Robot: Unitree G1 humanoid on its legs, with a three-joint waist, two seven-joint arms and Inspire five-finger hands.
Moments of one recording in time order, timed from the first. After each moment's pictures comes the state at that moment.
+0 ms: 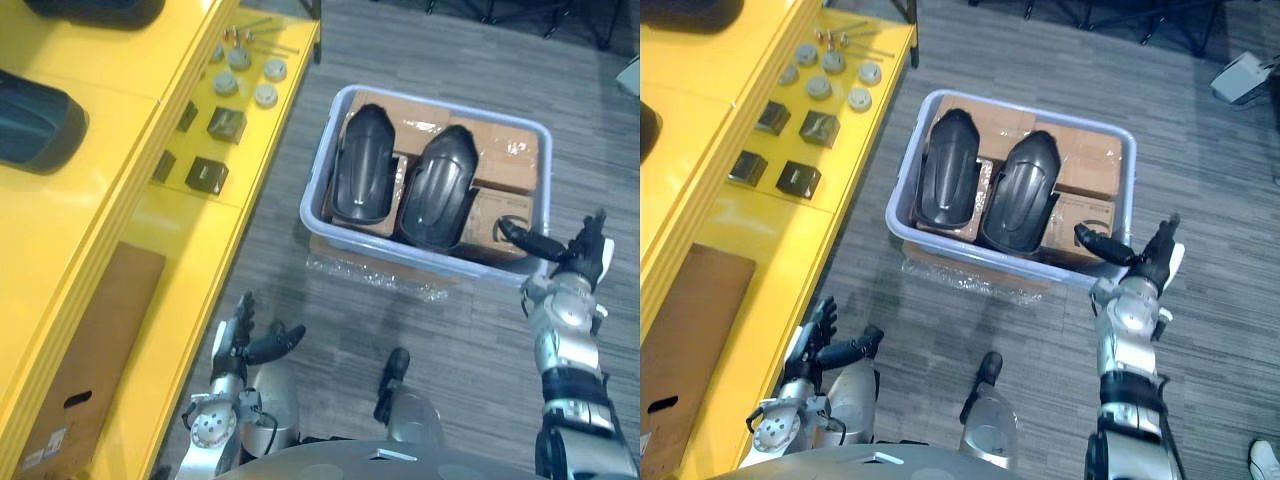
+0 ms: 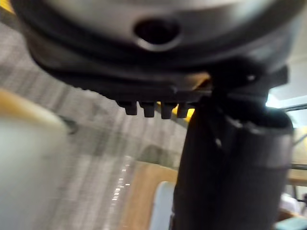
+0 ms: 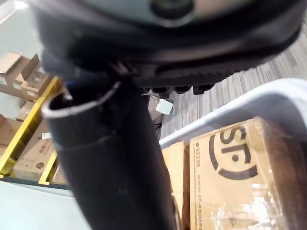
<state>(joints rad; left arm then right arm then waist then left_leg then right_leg) 0.36 0.12 -0.13 0.28 -0.16 -0.13 0.15 -0.34 -0.47 -0.29 0.57 0.32 -0.07 -0.35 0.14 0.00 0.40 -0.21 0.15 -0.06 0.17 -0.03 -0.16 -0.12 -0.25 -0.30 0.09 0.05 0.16</state>
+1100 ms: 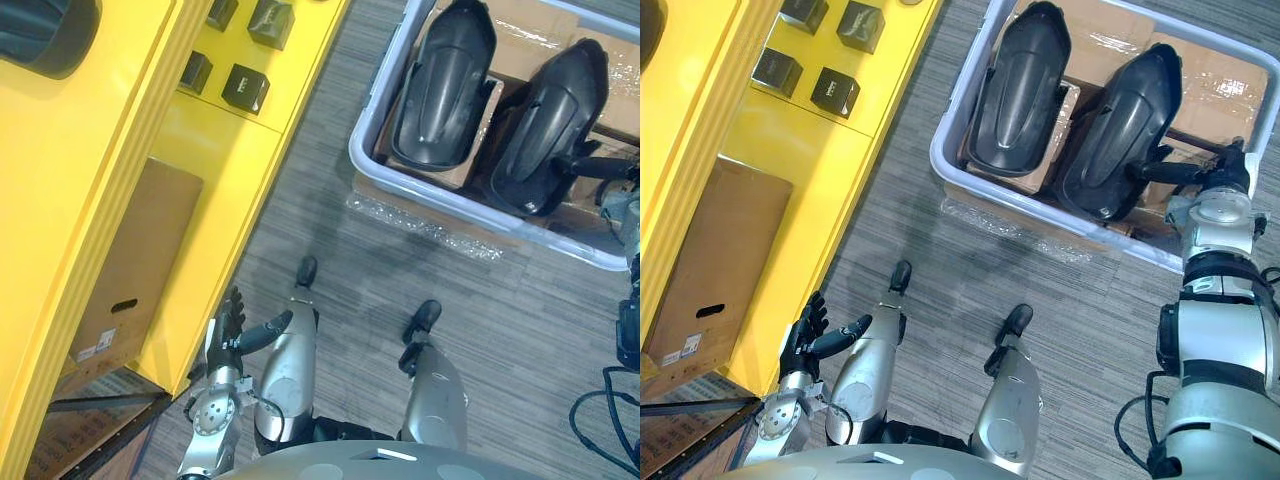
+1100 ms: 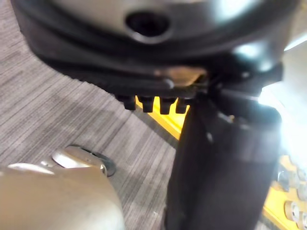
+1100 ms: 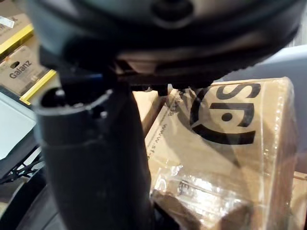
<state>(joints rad) 0.24 0.13 -0.15 0.48 -0.31 -0.37 0.19 -0.92 -0.89 0.02 1.21 0.24 0.08 -0.14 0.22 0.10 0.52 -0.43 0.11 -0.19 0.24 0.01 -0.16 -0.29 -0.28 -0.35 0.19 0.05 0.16</state>
